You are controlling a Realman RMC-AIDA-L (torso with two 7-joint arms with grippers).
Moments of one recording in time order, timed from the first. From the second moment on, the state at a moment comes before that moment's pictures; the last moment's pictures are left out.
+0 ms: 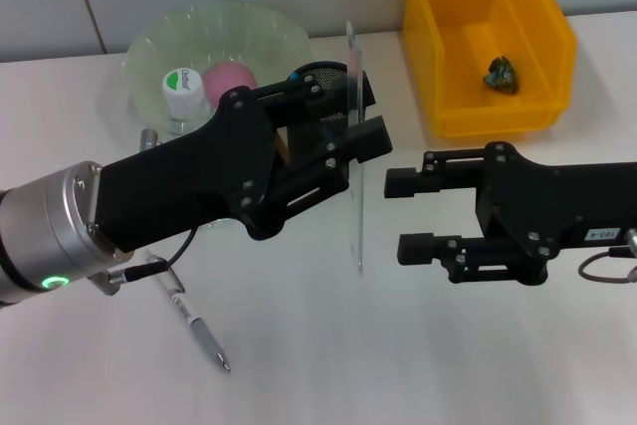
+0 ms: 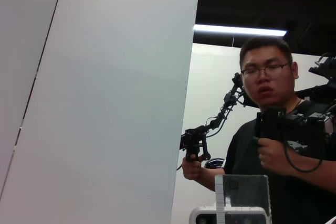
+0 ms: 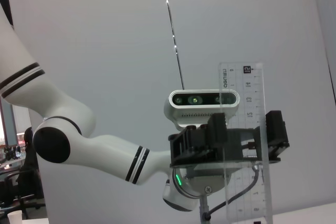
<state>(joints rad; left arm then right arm) -0.46 -2.05 1.61 0.63 0.83 1.66 -1.14 0.54 2.07 -0.64 -0.65 -1.87 -2.02 1.25</state>
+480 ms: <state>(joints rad) -0.47 -2.05 1.61 0.63 0.84 1.66 -1.15 0.57 2.07 -0.65 -0.62 -1.88 -2.00 1.25</state>
